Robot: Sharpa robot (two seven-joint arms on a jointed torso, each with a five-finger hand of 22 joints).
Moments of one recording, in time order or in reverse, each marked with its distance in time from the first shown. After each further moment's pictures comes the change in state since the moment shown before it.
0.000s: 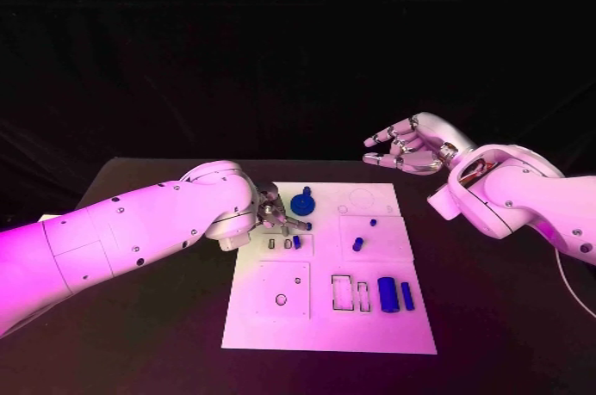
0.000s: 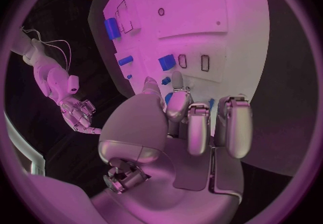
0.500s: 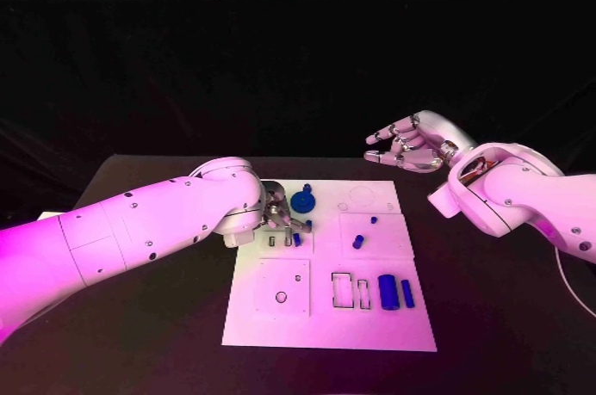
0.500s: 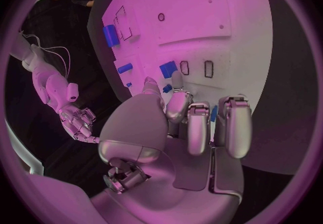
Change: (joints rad) left arm 0.000 0.036 0.000 -0.032 -0.010 0.066 -0.007; left_hand 0.000 0.000 -0.006 0.000 0.000 0.000 0.000 0.012 0.016 0.004 -0.004 0.012 0.013 -0.004 -0.004 0.000 0.000 0.000 0.000 0.000 0.000 0.000; right arm -0.001 0.005 -0.002 -0.006 -0.004 -0.011 -0.018; right_hand 0.000 0.000 -0.003 0.003 0.004 -0.004 -0.003 0.000 0.000 -0.011 0.000 -0.031 -0.023 0.000 0.000 -0.010 -0.003 0.000 -0.004 0.004 -0.007 0.000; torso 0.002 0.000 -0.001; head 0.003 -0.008
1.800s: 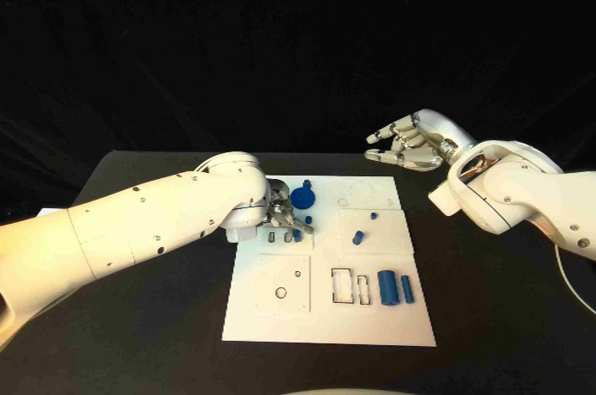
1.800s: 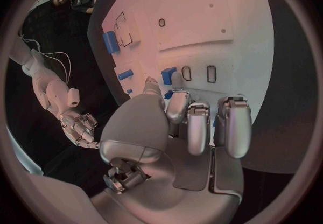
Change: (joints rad) left arm 0.000 0.028 0.001 -0.025 -0.012 0.065 -0.002; left_hand 0.081 0.015 0.000 -0.011 0.033 -0.025 -0.004 0.026 0.063 0.003 -0.003 0.004 0.003 0.000 0.000 0.000 0.000 0.000 0.000 -0.007 0.000 0.000; right arm -0.002 0.001 -0.007 -0.004 -0.003 0.004 -0.016; right_hand 0.000 0.000 0.000 0.000 0.004 0.000 0.000 0.004 0.003 0.000 0.000 0.000 -0.001 0.000 0.000 -0.006 -0.003 0.000 0.000 0.000 -0.004 0.000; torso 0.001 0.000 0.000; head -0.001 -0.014
